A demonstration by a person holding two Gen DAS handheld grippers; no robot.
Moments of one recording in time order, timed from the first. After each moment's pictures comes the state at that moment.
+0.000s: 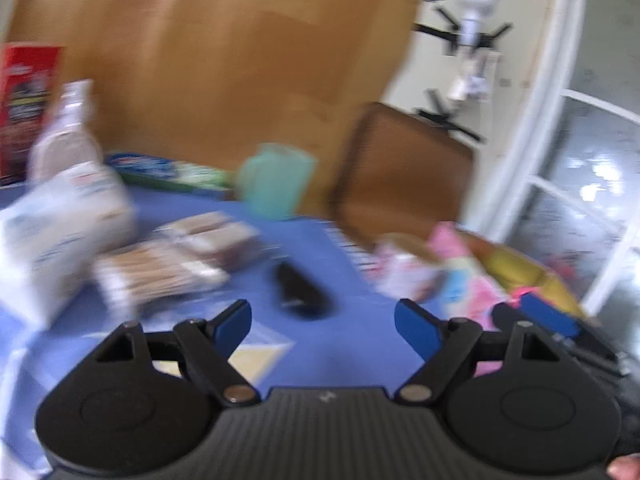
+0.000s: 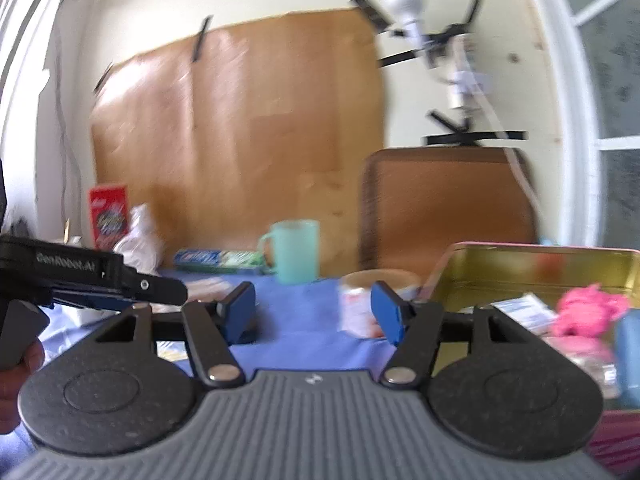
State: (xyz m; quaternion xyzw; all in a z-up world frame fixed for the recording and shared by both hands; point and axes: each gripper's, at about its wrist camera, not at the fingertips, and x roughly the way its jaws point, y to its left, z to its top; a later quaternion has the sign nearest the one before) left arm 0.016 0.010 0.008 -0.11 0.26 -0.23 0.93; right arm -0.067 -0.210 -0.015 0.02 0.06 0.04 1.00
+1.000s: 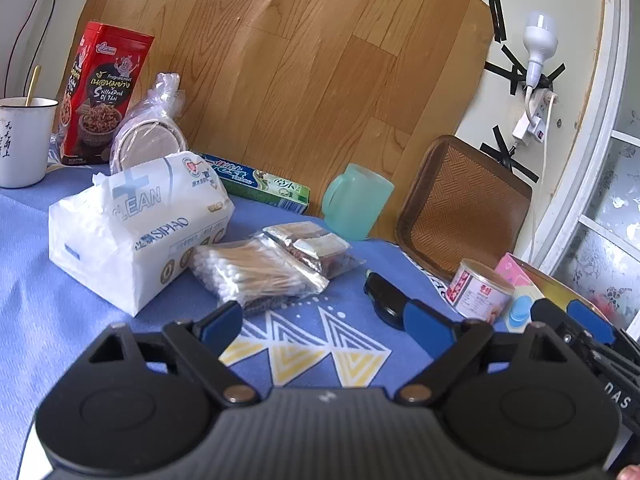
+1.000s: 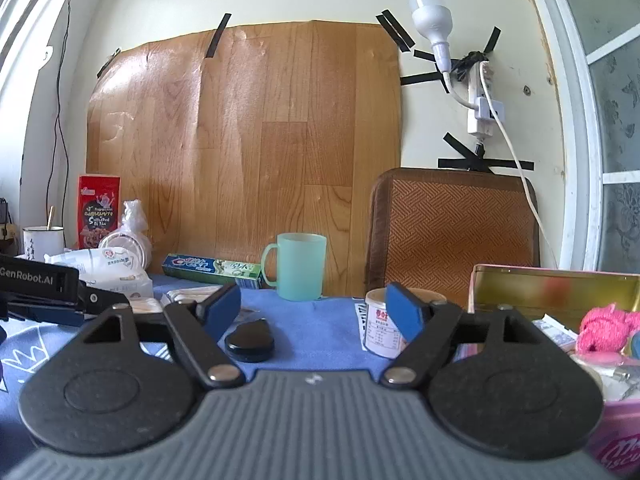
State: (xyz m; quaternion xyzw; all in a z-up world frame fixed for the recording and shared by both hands) left arm 0.020 0.057 -0.015 -0.15 0.23 -0.18 0.95; right arm -0.052 -0.185 -0.028 -0.01 0.02 0.00 1.00
